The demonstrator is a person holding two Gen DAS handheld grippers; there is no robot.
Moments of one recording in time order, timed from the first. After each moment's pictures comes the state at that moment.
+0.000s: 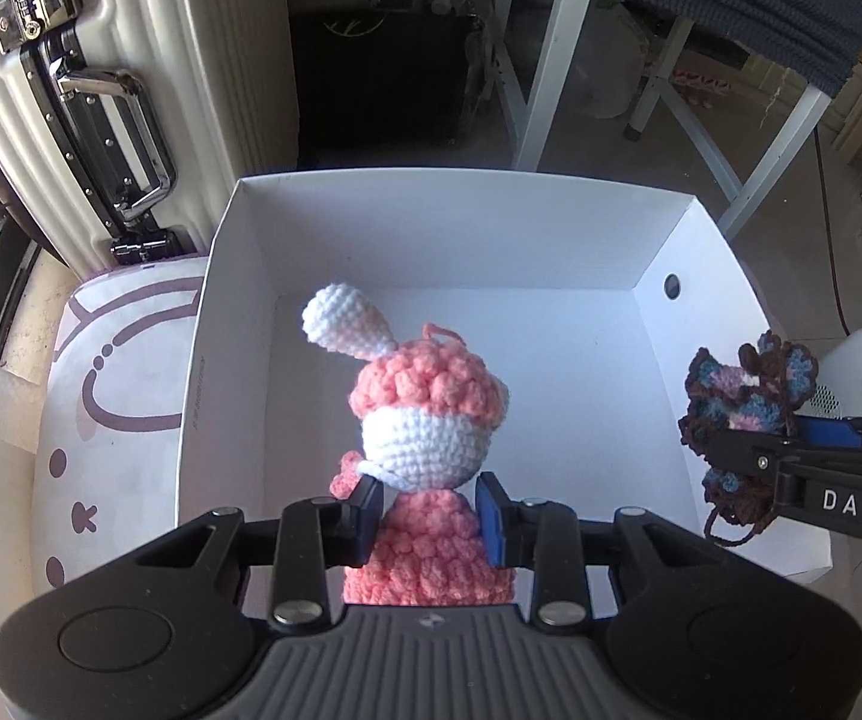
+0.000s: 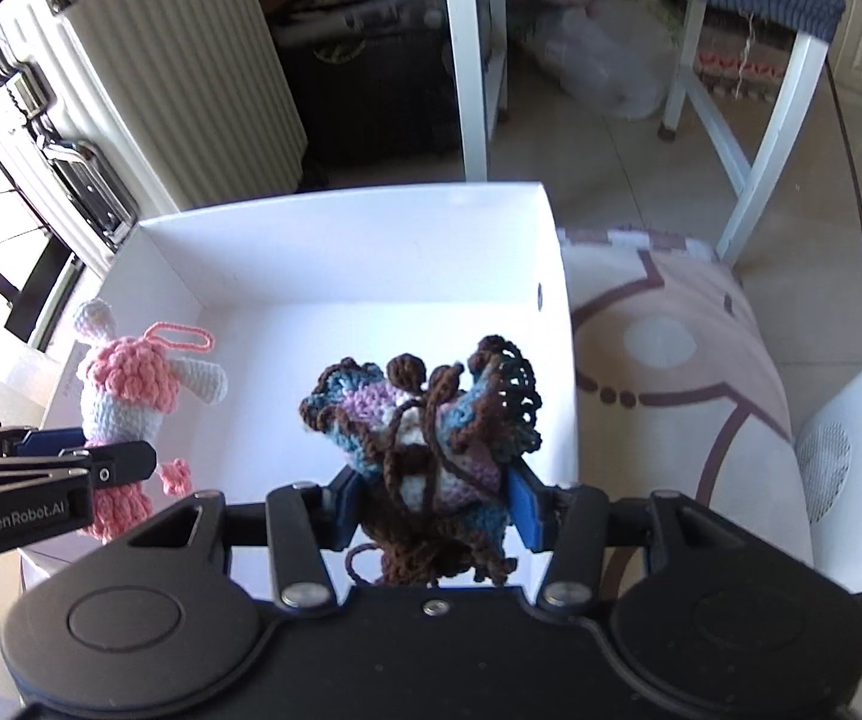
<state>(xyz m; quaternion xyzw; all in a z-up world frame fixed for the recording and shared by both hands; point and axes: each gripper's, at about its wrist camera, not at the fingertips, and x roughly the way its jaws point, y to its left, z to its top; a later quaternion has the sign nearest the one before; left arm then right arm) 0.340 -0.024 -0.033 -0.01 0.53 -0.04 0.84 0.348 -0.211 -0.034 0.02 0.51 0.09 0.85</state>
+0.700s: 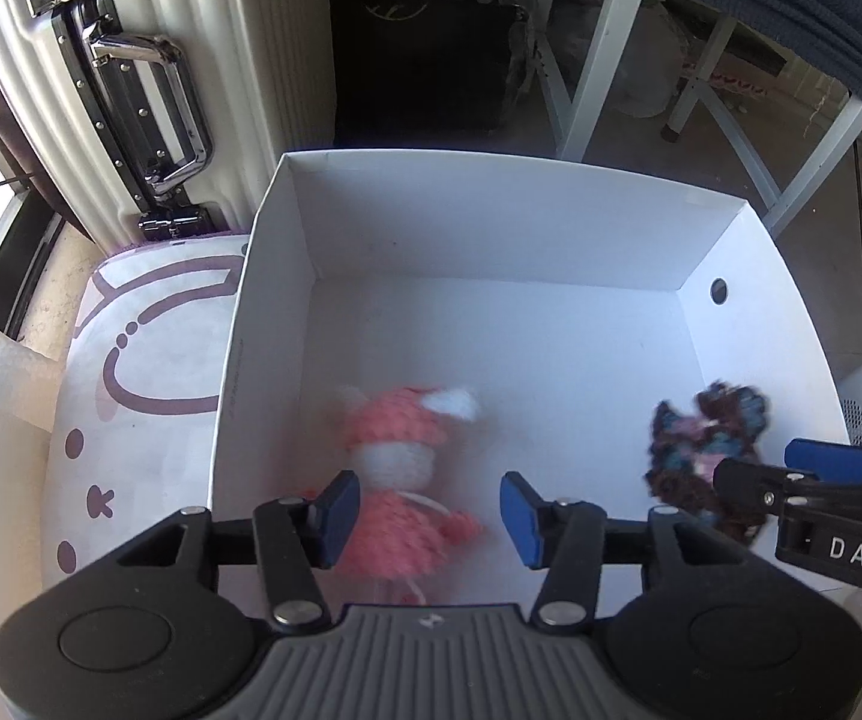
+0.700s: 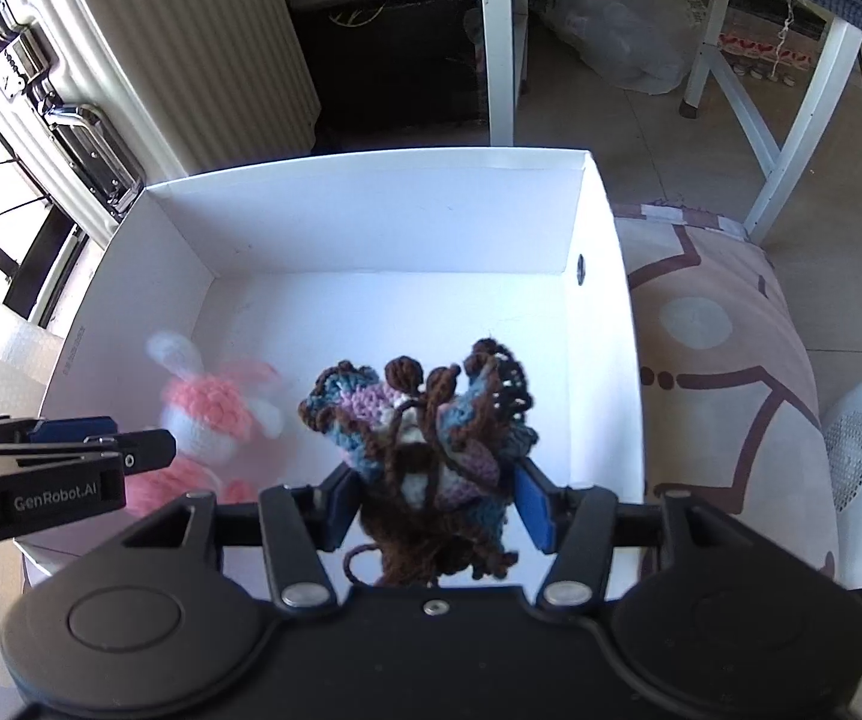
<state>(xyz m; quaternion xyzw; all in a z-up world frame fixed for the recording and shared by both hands) 0.344 -0.010 -0.042 -0.02 0.54 -0.01 0.84 0.352 -0.189 -0.042 0.01 0.53 0.10 0.84</state>
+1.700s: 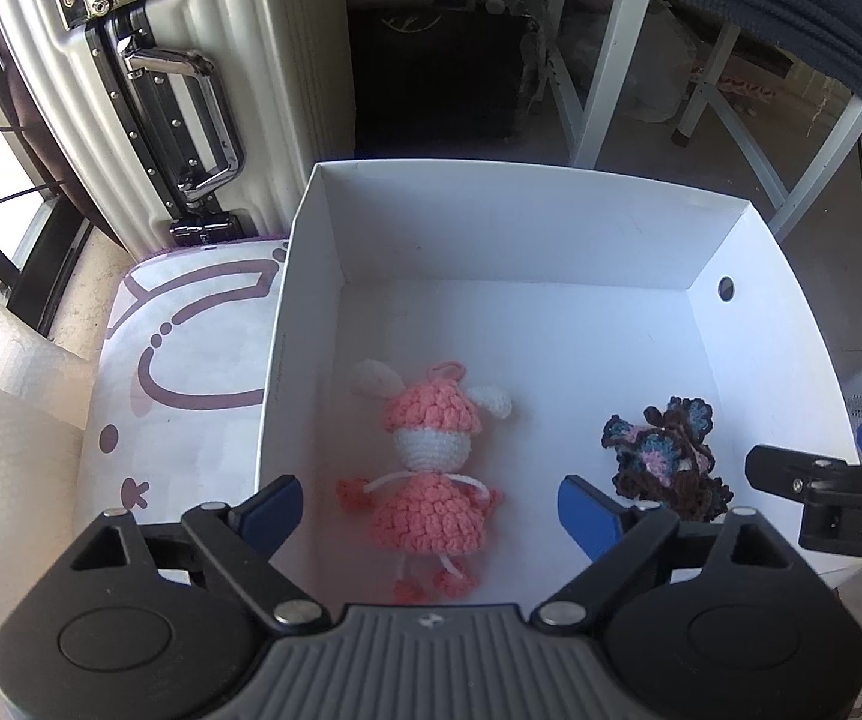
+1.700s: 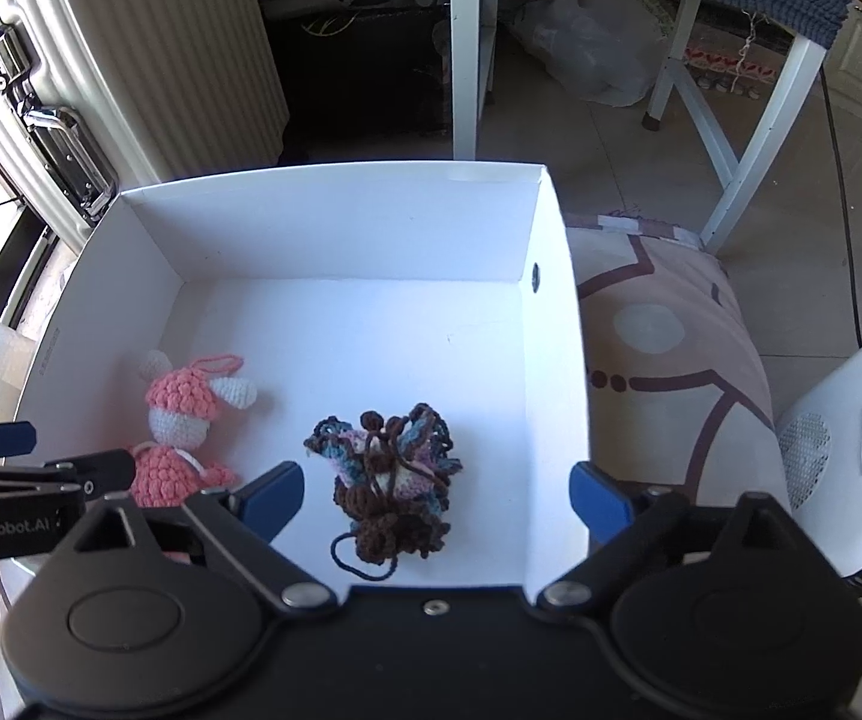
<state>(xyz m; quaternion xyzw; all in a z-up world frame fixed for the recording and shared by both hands) 0.330 -0.002 -0.027 0.00 0.53 0.00 0.85 0.346 -0.196 -0.031 -0.01 0.52 0.06 0.85</state>
